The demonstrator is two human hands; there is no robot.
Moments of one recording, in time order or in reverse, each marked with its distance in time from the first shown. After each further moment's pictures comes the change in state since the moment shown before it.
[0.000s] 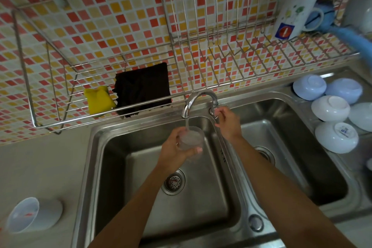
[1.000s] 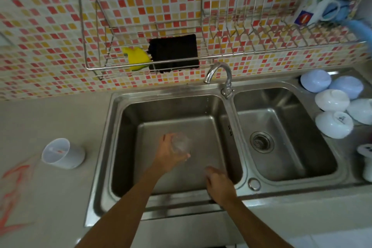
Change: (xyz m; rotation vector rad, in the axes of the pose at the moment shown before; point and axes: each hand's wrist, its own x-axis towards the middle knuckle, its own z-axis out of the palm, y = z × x) left_hand -0.105 -0.081 -0.034 0.220 0.110 -0.140; right_hand -0.269 0.059 0.034 -0.703 -0.483 -0.016
